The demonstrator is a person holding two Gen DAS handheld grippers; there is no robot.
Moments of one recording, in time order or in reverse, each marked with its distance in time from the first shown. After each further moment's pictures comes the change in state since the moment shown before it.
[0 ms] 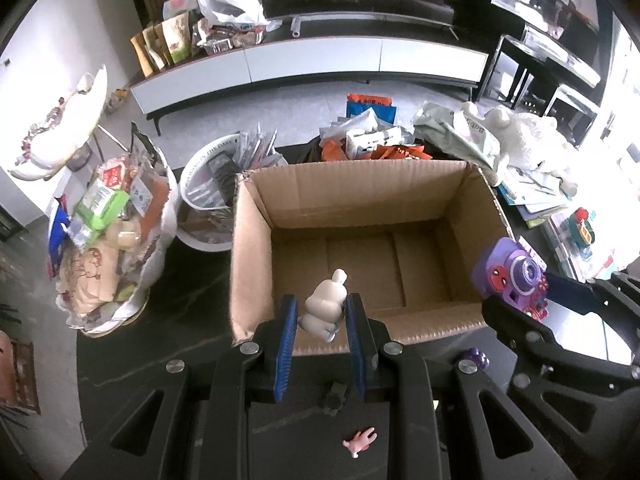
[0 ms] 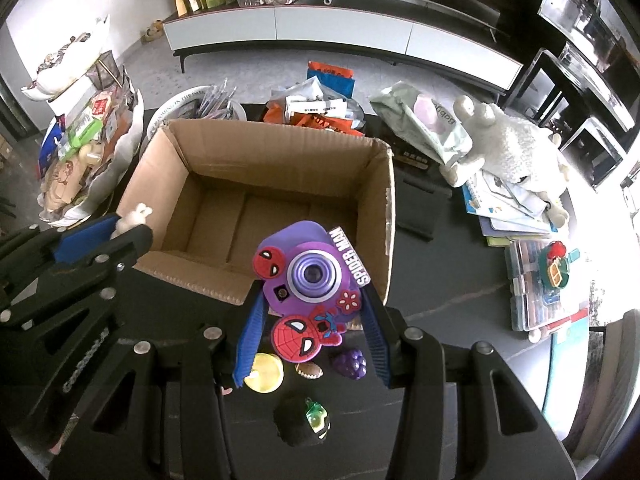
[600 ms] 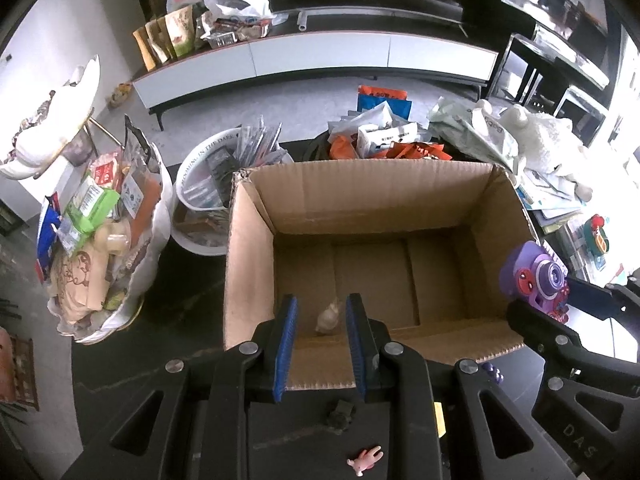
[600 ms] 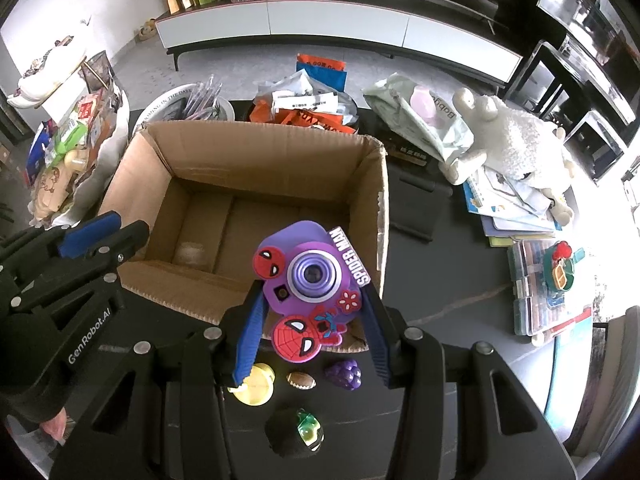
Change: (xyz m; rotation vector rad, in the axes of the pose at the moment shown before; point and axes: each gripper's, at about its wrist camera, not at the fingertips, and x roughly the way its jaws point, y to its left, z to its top) left arm 0.022 0.007 0.007 -0.014 0.005 0.015; right arm 0.019 -0.010 0.008 0.016 0.019 0.002
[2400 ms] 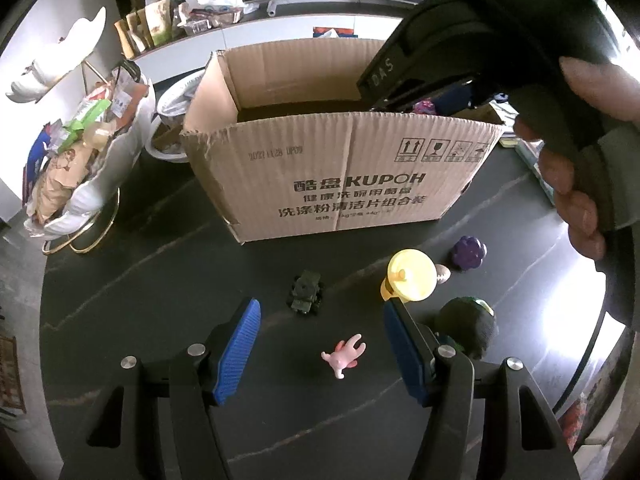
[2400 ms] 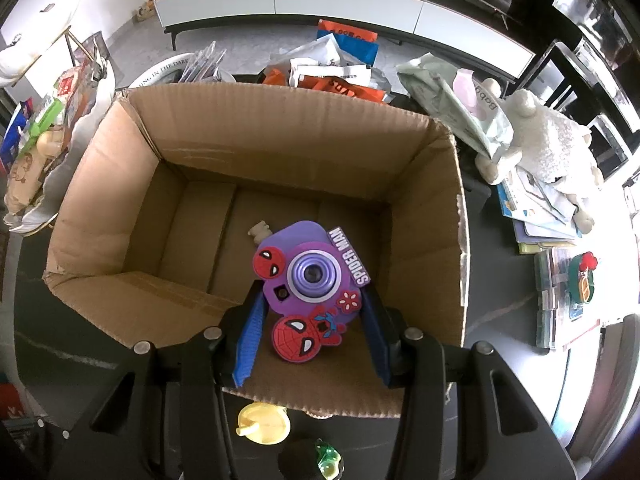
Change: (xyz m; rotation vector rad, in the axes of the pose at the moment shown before) left arm -0.012 -0.020 -0.142 0.057 0.005 -0.072; right arm 0.060 0.028 0.012 -0.034 0.058 -0.024
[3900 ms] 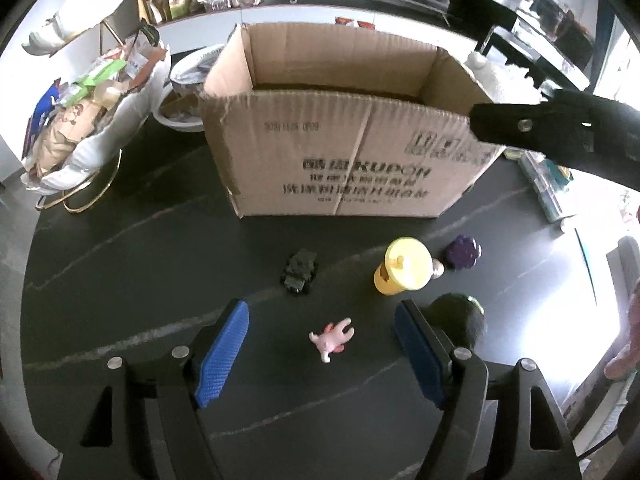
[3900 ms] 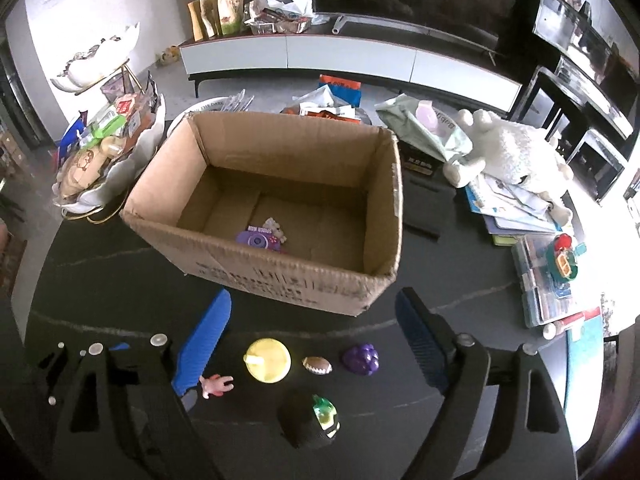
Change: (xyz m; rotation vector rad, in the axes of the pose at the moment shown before) left arm 0.001 0.004 -0.011 -0.108 0.049 -0.049; right arm -0.083 -0.011 -0.081 0.004 -0.233 0.050
